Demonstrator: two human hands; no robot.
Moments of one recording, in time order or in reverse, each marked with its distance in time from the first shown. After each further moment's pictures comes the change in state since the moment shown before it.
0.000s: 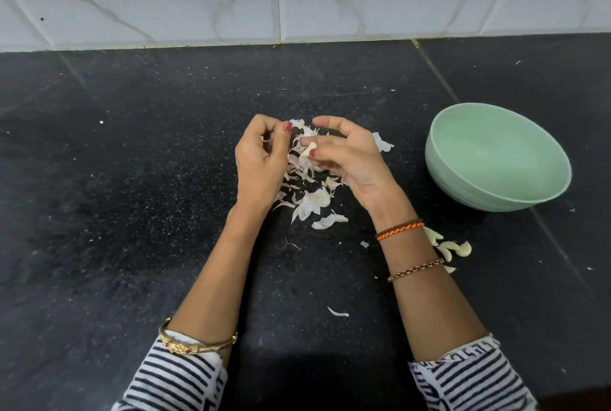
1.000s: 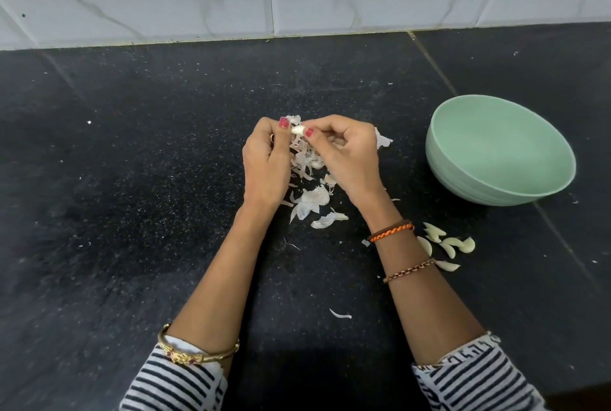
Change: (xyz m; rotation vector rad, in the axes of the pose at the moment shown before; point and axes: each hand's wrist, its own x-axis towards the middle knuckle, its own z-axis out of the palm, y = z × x) left_hand -0.003 -0.003 0.011 -0.073 -0.054 -0.187; right_hand 0.003 0.014 0.009 -0.348 0.221 -0.402
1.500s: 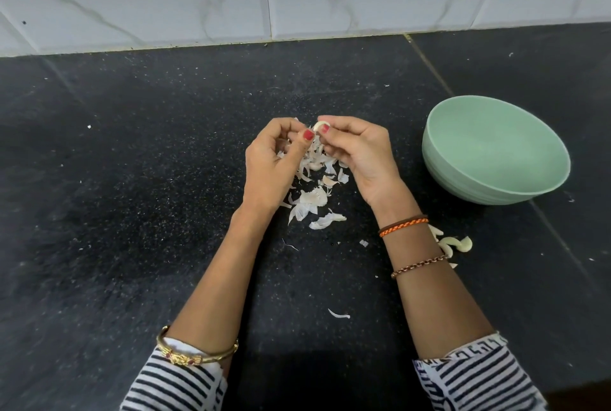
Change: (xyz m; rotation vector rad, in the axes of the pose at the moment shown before) left_hand 0.000 -0.001 -0.003 -0.019 -0.176 0.154; right_hand 0.006 -0.003 -0.020 0.356 -0.025 0.349
